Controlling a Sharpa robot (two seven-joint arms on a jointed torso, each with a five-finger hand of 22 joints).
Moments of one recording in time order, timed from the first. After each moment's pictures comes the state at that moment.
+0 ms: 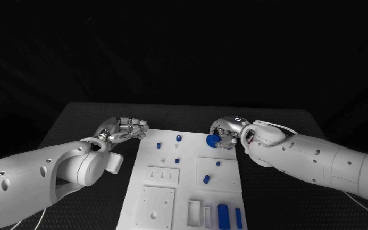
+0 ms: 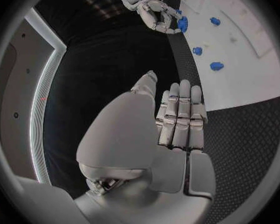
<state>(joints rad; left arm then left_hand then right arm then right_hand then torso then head) 1.33 -0.85 -0.22 1.46 -0.08 -0.38 0.27 1.56 -0.14 0.10 0.29 0.22 0.81 0.18 0.35 0.37 1.16 0.12 0.10 0.08 0.97 0.10 0.45 0.57 0.04 0.78 0.00 0.34 1.31 1.19 -0.71 -0.05 1.21 -1.59 -0.28 -0.06 1.10 -0.23 0.72 -0.23 0.32 0.89 0.13 0.30 0.42 1.10 0.01 1.28 1.09 1.29 -0.08 1.30 0.99 0.22 1.17 -0.05 1.01 1.31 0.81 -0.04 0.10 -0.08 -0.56</state>
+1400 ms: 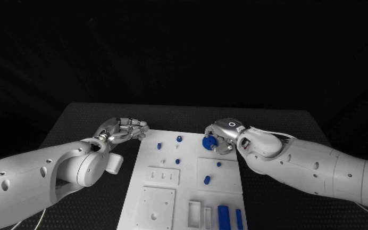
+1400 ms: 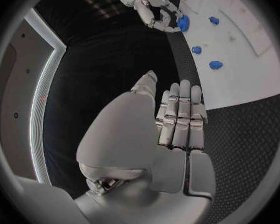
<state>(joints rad) 1.33 -0.85 -0.22 1.46 -0.08 -0.38 0.26 1.56 -0.14 0.10 0.29 0.22 0.81 0.18 0.35 0.37 1.16 0.12 0.10 0.08 0.97 0.10 0.45 0.57 0.04 0.78 0.00 0.34 1.31 1.17 -0.72 -0.06 1.30 -1.82 -0.37 -0.12 1.10 -0.25 0.78 -0.16 0.21 0.90 0.12 0.36 0.45 1.11 0.00 1.27 1.10 1.30 -0.11 1.28 1.02 0.22 1.17 -0.05 1.01 1.31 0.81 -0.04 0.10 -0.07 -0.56</state>
